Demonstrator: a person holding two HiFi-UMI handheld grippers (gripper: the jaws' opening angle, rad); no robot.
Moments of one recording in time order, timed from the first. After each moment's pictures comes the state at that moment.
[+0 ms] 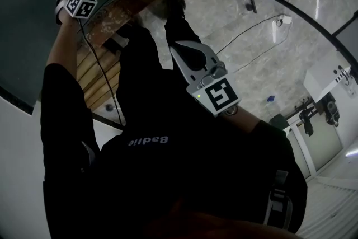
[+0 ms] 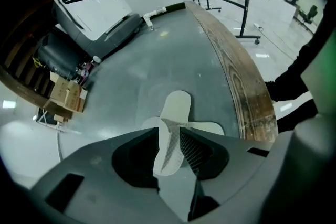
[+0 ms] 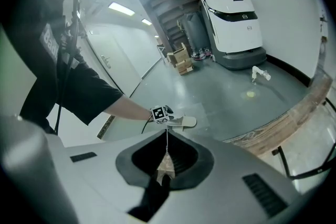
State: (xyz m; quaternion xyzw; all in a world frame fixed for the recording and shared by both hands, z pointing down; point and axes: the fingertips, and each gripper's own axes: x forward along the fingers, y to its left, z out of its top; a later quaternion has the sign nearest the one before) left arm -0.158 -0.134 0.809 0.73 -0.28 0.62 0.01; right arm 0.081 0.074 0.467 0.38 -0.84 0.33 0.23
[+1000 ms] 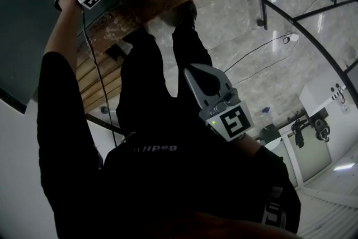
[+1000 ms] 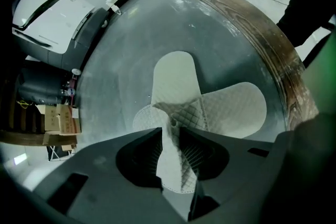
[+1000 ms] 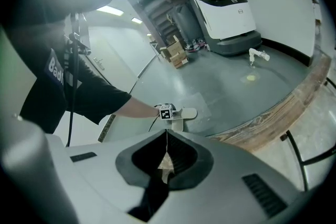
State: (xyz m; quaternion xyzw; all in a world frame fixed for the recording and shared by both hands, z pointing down) left arm -0.196 -0.174 0.929 0.66 -0.19 0.72 -0.10; right arm 0.073 0.067 0.538 0.38 -0.80 0.40 0.22
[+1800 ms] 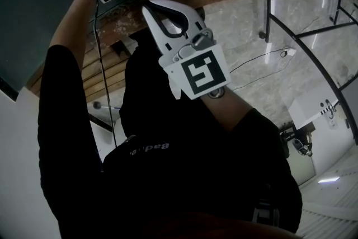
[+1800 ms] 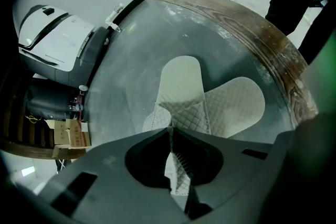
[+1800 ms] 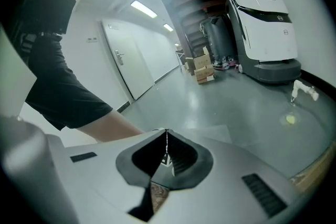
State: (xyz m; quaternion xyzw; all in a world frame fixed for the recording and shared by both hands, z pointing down) left arm -0.197 -0.175 0.906 0.68 -0.18 0.68 -0.18; right arm -0.080 -0.069 0.576 0.32 -0.89 0.25 0.21
